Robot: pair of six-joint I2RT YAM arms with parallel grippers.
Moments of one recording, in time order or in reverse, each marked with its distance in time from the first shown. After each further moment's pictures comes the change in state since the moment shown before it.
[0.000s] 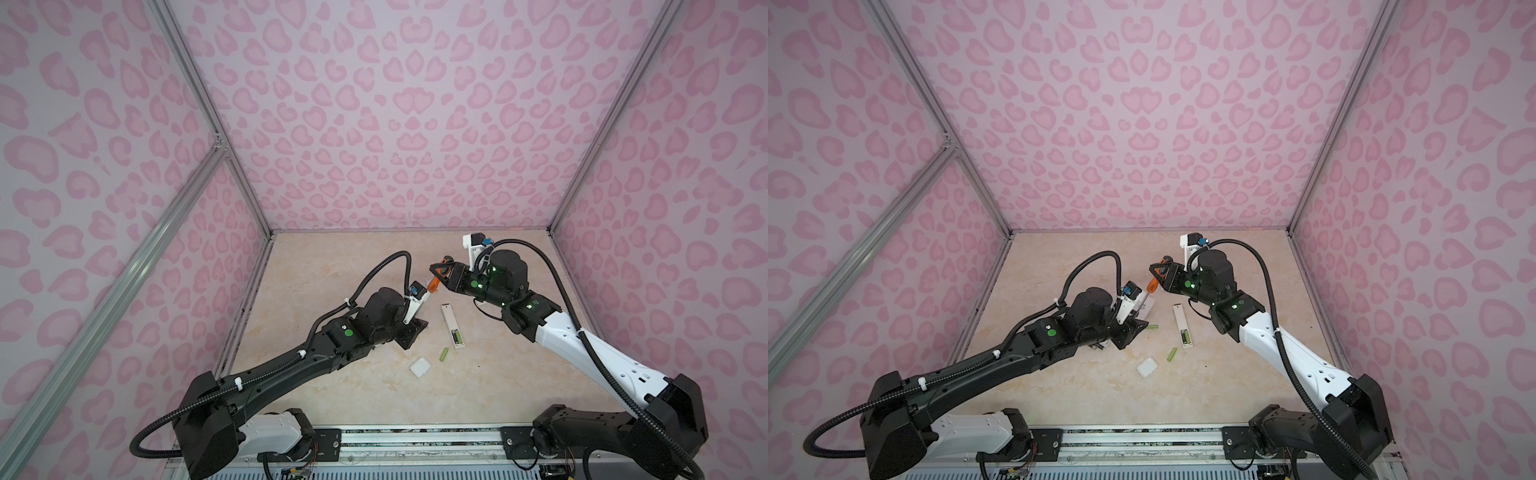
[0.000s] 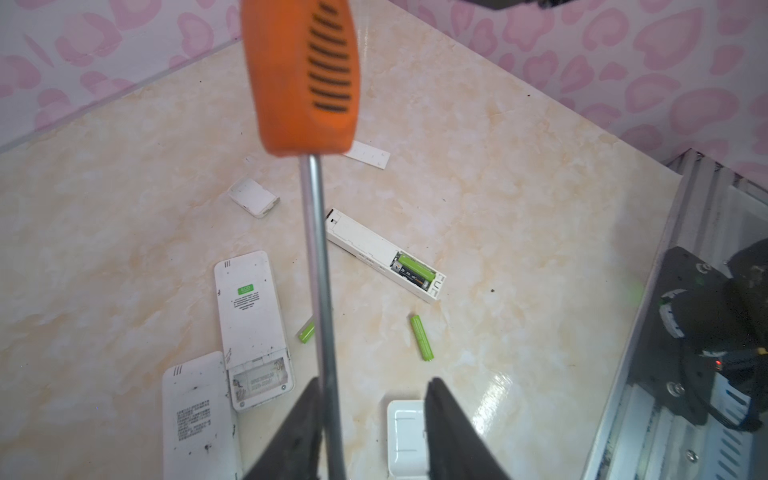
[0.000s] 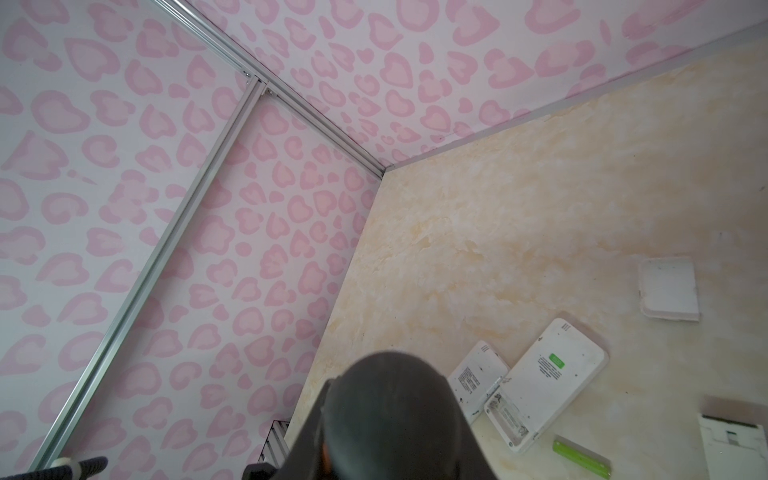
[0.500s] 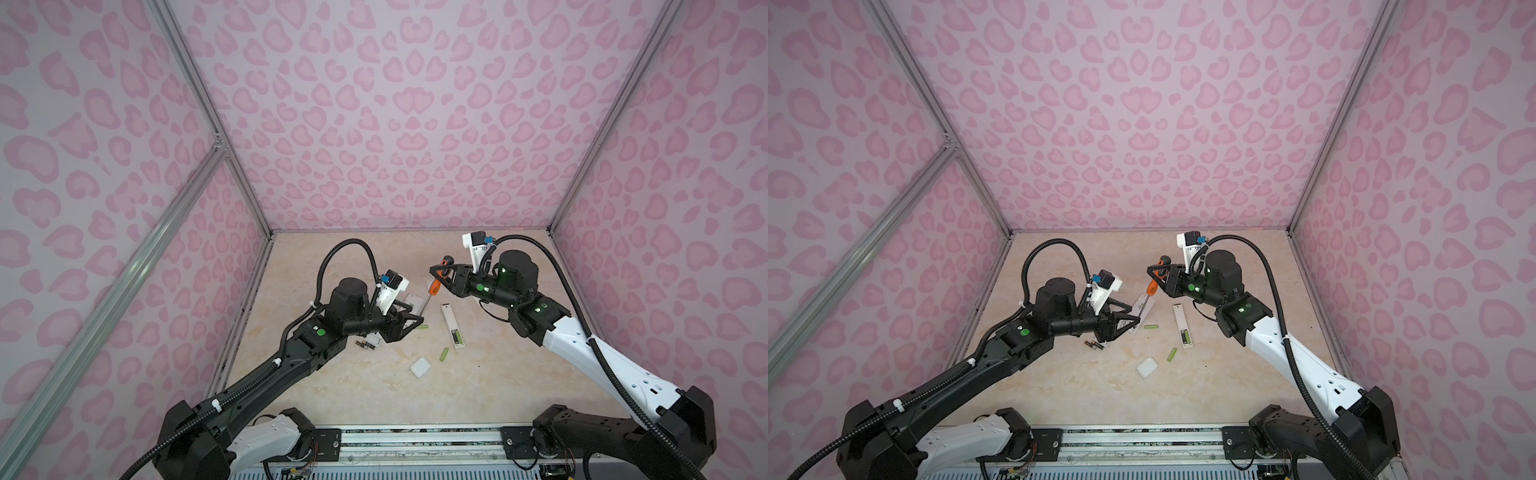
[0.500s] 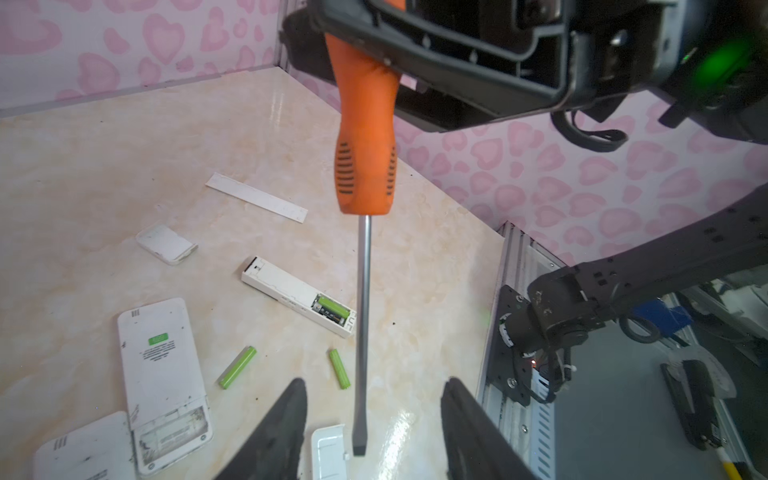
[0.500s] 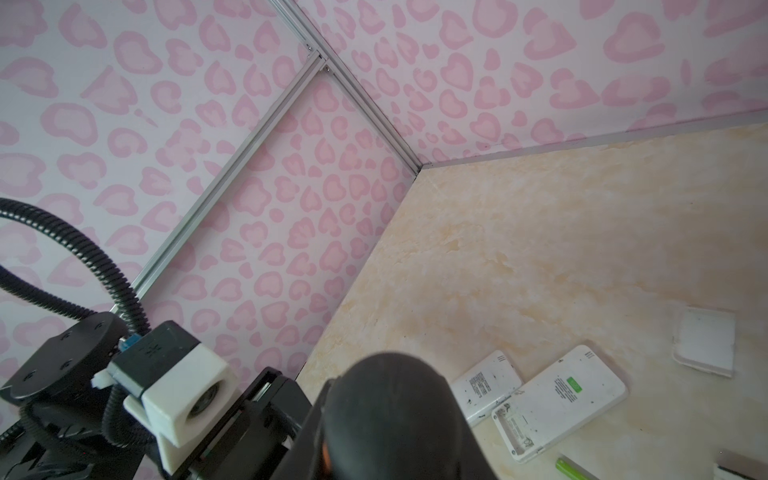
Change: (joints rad) left arm 0.196 -0.104 -0.088 0.163 0.507 -0.107; right arm -0.007 -0.057 -0.006 0.011 -0.128 -0.127
